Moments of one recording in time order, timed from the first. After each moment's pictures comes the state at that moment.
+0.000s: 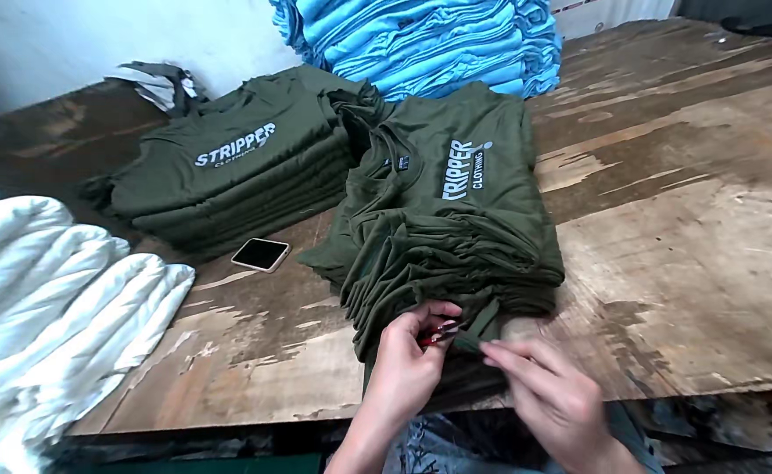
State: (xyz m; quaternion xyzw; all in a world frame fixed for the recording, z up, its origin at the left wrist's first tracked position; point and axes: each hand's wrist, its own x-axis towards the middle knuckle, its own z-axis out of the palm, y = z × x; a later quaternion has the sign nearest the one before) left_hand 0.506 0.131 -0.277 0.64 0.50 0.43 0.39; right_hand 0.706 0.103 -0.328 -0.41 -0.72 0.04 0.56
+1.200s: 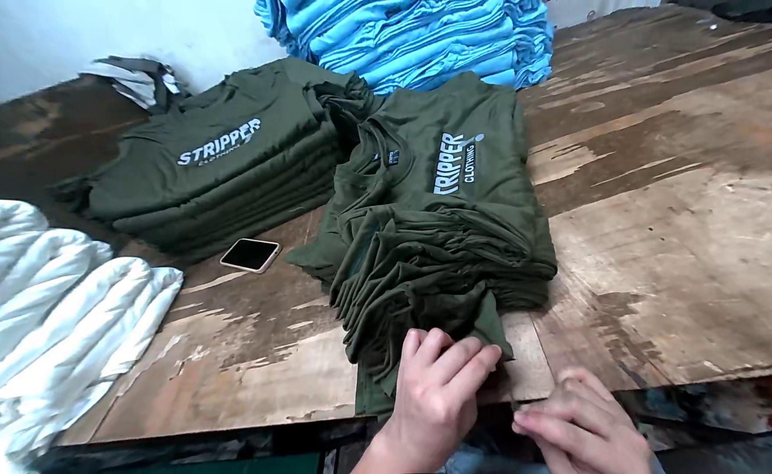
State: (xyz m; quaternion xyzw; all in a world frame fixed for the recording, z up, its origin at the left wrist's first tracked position) left_hand 0.532 0.114 -0.313 0.82 0.35 0.44 -0.09; right_hand 0.749 0.068 -0.358 -0.31 -0.77 0.01 0.56
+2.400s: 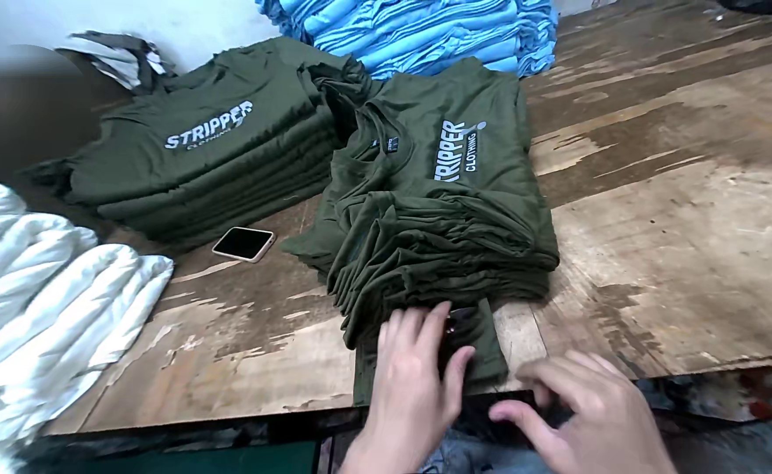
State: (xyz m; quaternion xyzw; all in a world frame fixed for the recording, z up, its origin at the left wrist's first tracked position) left_hand 0.515 0.106 -0.295 0.79 0.51 0.34 0.02; right_hand 0.737 0.060 -0.299 -0.54 -0.78 0.01 0.32
